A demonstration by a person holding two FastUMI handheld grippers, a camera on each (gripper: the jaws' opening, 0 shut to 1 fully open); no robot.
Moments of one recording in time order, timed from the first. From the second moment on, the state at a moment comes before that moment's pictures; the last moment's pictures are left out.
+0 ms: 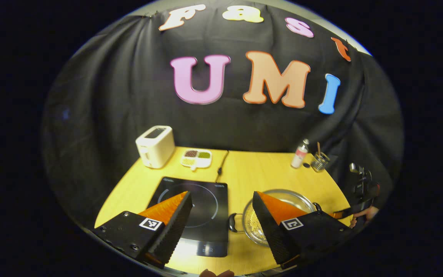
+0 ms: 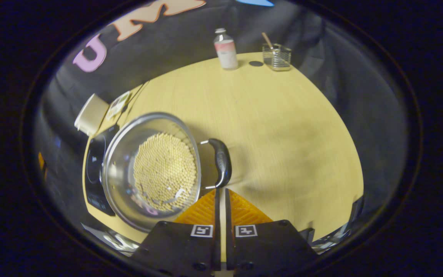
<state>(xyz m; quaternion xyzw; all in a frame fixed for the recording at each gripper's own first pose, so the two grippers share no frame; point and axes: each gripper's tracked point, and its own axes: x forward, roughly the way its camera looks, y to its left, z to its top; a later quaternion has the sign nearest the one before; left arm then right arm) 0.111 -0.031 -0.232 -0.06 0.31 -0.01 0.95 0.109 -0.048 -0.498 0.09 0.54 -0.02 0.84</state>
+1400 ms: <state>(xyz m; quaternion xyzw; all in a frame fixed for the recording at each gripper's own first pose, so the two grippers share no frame) 0.113 -0.099 -0.425 -0.15 0.55 -0.14 0.81 0.135 -0.040 -0.530 0.04 0.58 -0.02 0.81</state>
